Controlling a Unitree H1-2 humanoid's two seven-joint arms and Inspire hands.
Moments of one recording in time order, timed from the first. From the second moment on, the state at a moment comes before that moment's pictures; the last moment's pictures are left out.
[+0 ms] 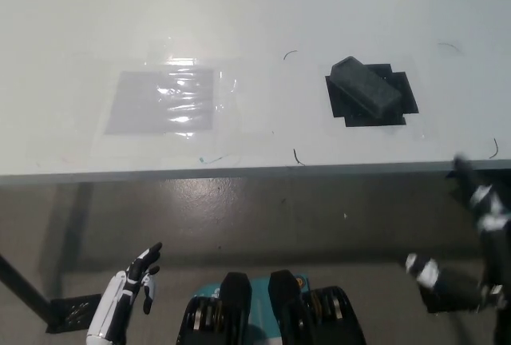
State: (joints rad) left_arm 0.05 0.14 -0.02 0.11 0.00 -0.21 -0.10; right_arm 0.01 -0.15 0.03 -0.35 -0.20 -0.24 -0.02
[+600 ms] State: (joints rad) left_arm 0.05 0.14 -0.02 0.12 0.01 -0.22 -0.10; right_arm -0.80 -0.32 0.10 0.12 -0.35 0.09 0.05
